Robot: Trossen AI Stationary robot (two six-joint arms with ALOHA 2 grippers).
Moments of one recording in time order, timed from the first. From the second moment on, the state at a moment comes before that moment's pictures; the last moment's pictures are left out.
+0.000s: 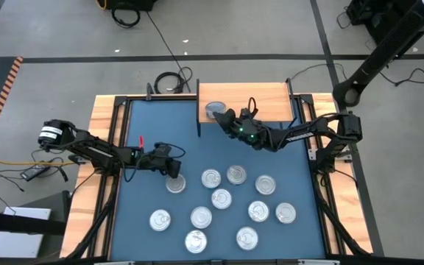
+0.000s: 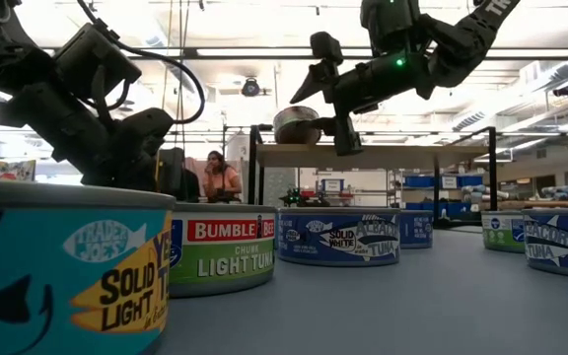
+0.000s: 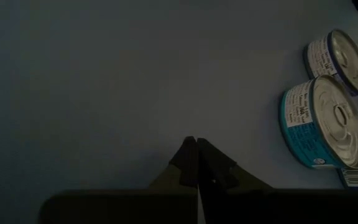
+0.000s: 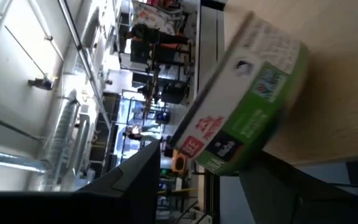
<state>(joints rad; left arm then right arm) -0.07 1.31 0.27 0.33 -0.26 -1.00 -0.15 1.68 0.82 0.73 0.53 1.47</state>
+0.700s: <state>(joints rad) -0.07 1.31 0.27 0.35 -0.26 -1.00 -0.16 1.68 0.82 0.67 0.38 1.50</state>
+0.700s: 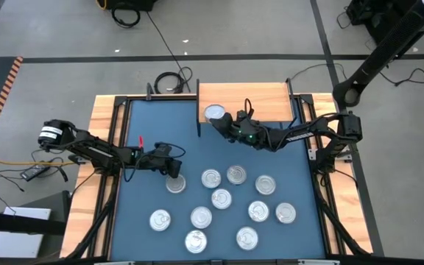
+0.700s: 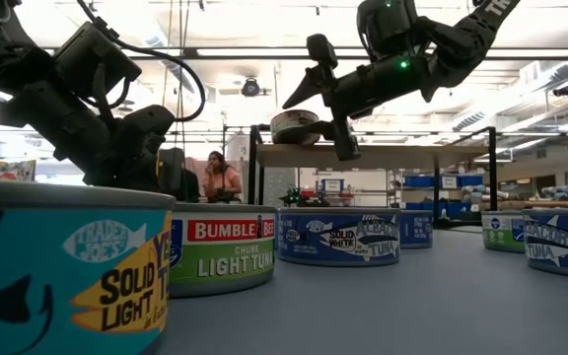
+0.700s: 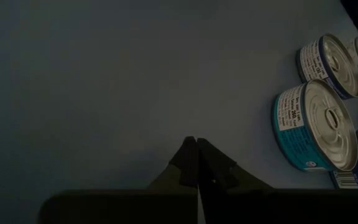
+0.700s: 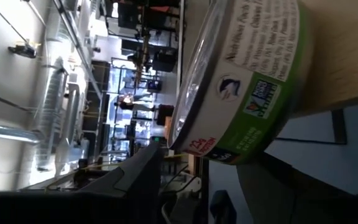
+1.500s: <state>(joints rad) -0.07 1.31 0.27 0.35 -0.28 -1.00 -0.22 1.68 0.82 0.66 0.29 1.58</state>
